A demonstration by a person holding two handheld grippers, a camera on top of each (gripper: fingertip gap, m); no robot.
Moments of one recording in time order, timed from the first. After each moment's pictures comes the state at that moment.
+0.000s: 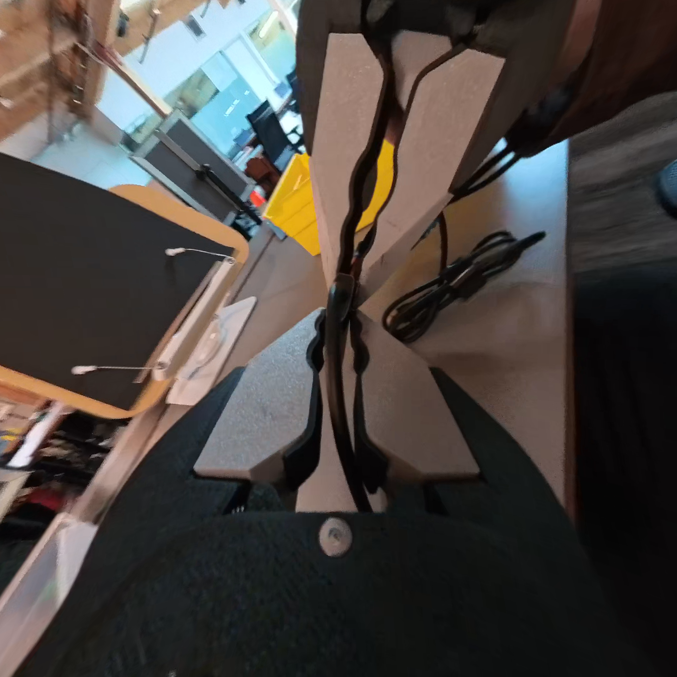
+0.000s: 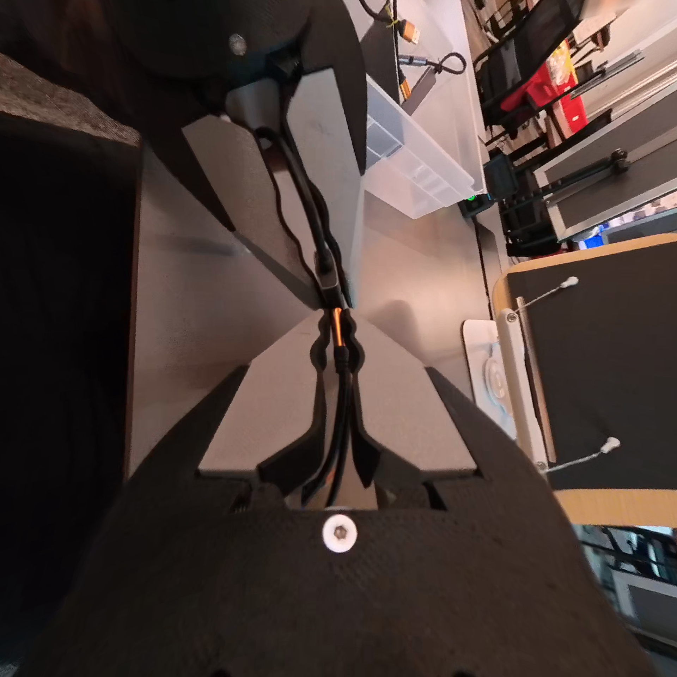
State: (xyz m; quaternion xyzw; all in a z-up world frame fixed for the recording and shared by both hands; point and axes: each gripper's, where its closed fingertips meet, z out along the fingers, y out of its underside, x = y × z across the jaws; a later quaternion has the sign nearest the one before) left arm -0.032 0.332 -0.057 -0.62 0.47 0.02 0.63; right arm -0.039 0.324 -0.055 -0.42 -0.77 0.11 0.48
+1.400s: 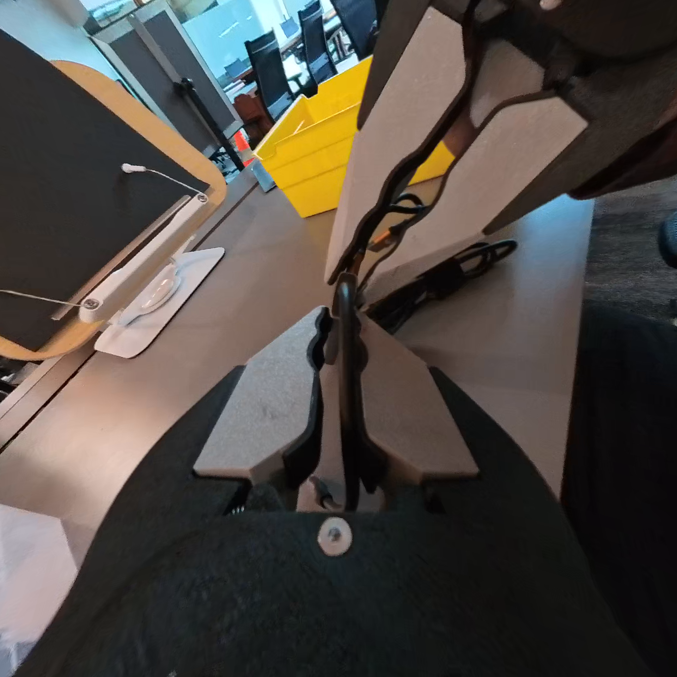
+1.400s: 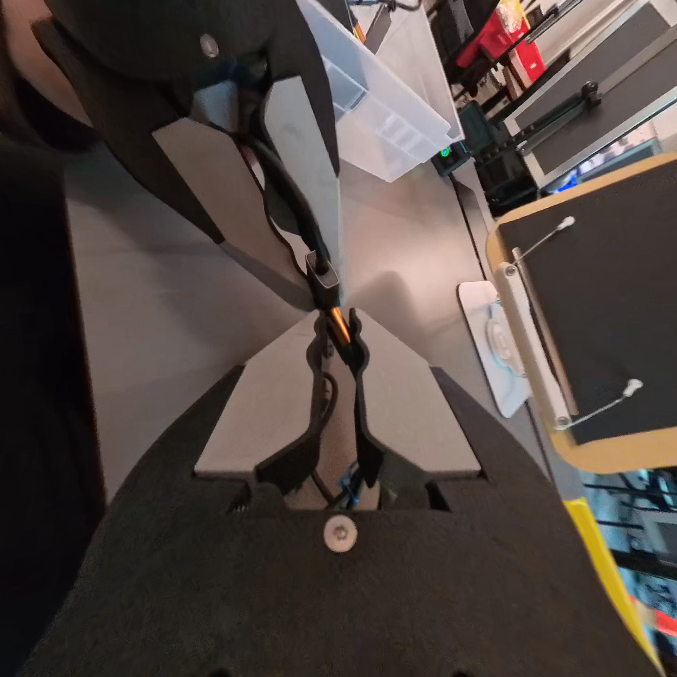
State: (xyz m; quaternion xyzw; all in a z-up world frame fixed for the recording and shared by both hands) left arm -0.035 0.355 -0.084 -0.69 0.39 -0.05 0.60; right arm -0.041 0.351 -0.075 -0.47 -0.72 0.09 0.51
